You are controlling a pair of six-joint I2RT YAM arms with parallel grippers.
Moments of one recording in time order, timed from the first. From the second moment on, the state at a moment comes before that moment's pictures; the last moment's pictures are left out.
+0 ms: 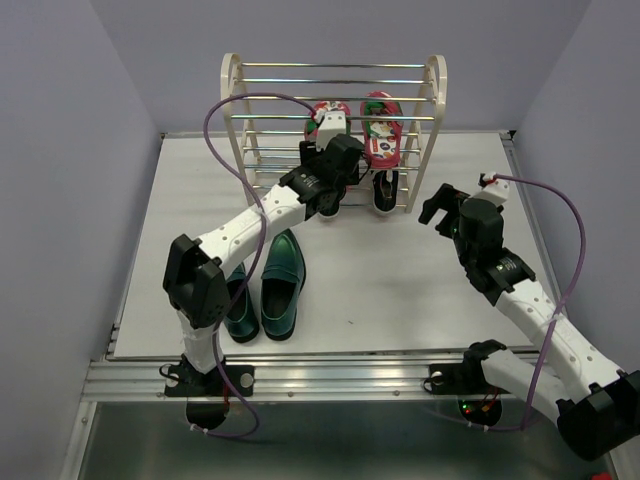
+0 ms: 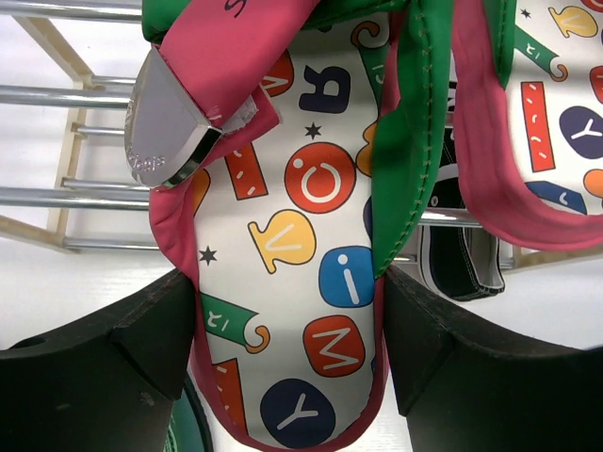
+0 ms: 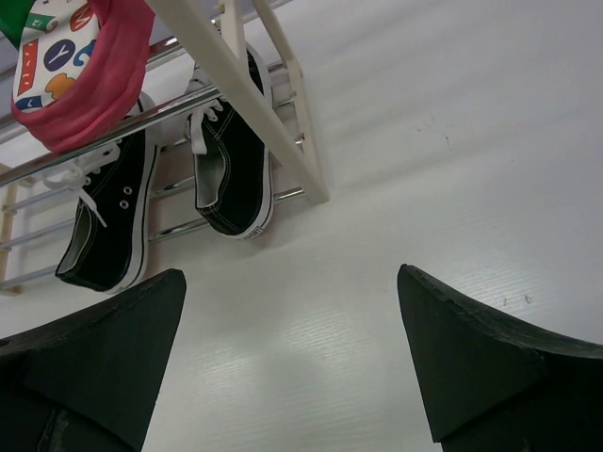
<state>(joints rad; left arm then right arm) -0.79 1.80 1.70 -0.47 -0.66 -0.47 0.39 0.92 0.77 -0.18 0.46 0.51</state>
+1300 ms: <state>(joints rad) -0.71 2.05 1.93 -0.32 -0.64 -0.35 0.39 0.94 0.77 -0.18 0.55 0.50</state>
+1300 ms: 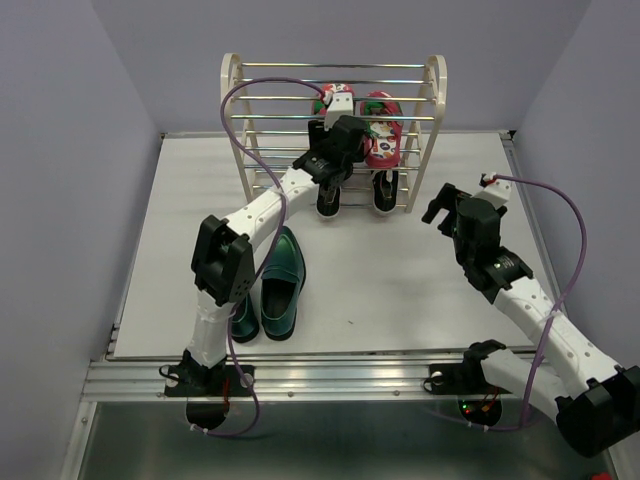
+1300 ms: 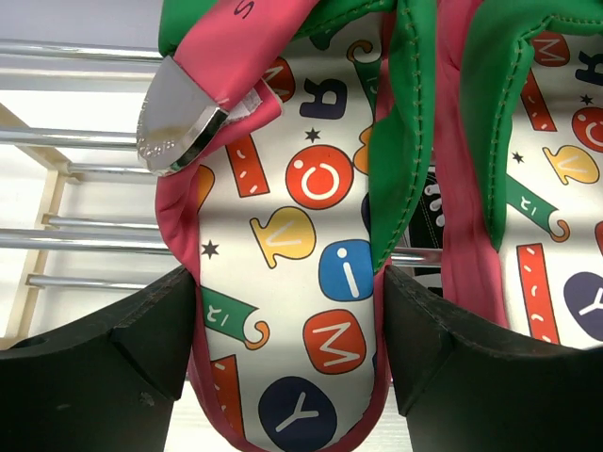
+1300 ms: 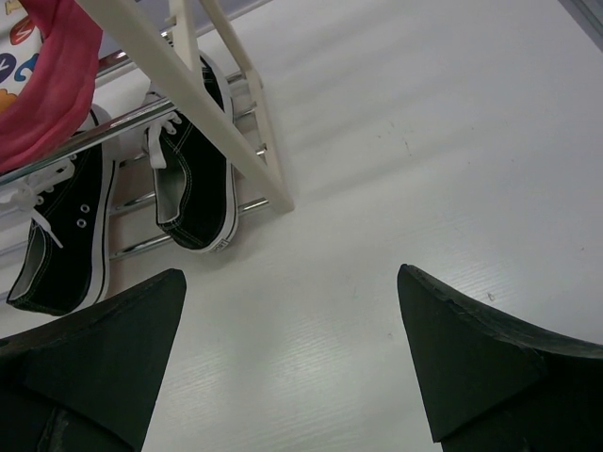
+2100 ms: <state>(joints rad) -0.69 1.95 1.83 -0.34 -0.53 -0.37 0.39 0.90 0.77 -0.22 0.47 0.50</state>
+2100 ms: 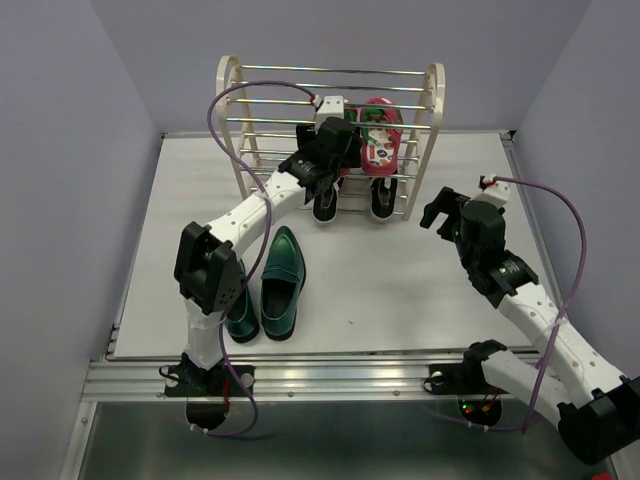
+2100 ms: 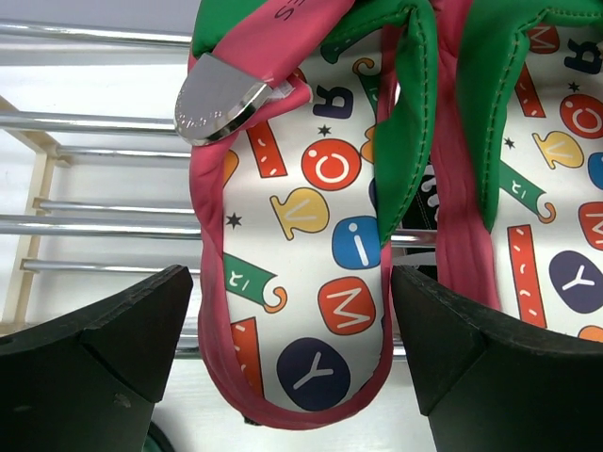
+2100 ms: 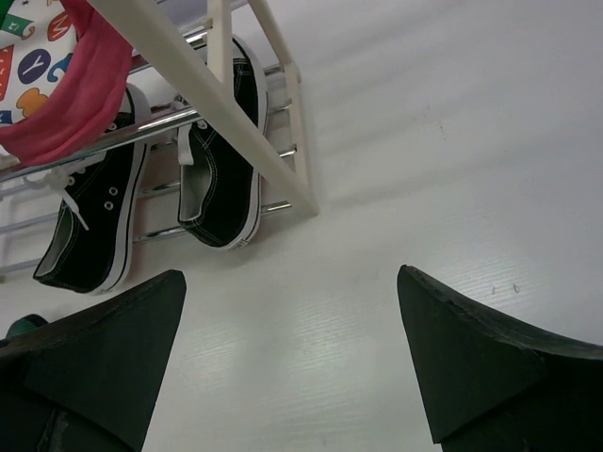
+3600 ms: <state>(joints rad) -0.72 1.66 1.41 -0.13 -0.49 -0.43 0.39 1.19 0.72 0.59 0.13 0.00</state>
